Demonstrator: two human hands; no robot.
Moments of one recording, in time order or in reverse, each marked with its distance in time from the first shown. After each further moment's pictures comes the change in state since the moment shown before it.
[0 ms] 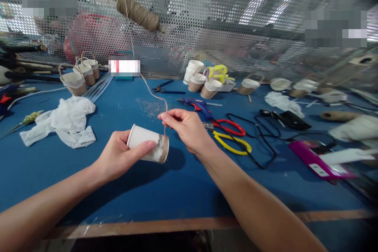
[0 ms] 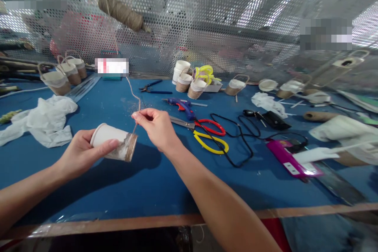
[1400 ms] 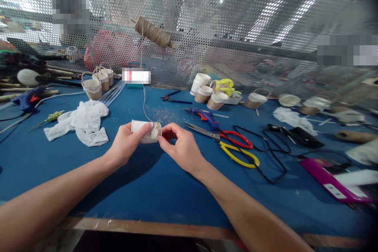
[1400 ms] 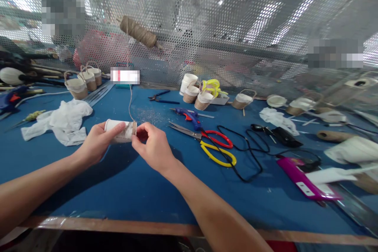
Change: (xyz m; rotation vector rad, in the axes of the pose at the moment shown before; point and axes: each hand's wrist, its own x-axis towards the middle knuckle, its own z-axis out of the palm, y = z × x) left_hand 0.025 -0.018 -0.009 -0.218 0.257 0.017; right_hand -0.020 0.004 0.022 -0.329 -0.085 -0.292
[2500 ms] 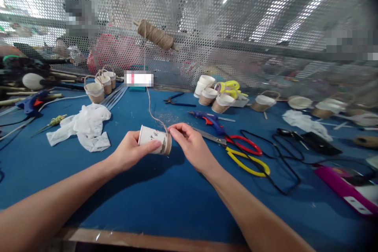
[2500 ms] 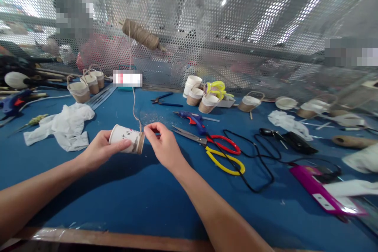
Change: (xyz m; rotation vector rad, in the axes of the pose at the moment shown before) left_hand 0.002 0.000 -0.009 0.180 -0.313 0.037; right_hand 0.011 0.014 -0.011 0.260 -0.007 0.193
